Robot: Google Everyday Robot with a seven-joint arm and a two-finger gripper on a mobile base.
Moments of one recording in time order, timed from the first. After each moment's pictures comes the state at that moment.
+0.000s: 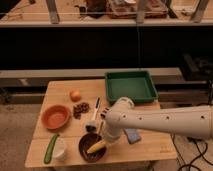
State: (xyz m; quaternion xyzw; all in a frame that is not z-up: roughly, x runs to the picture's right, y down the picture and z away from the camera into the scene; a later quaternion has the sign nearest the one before) arm 0.004 0.255 0.728 -0.33 -0.16 -0.14 0.92
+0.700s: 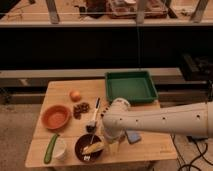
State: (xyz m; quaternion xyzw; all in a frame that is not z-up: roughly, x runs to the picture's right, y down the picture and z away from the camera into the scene) arm 0.009 0.253 0.732 -0.32 -0.13 -0.15 0.93
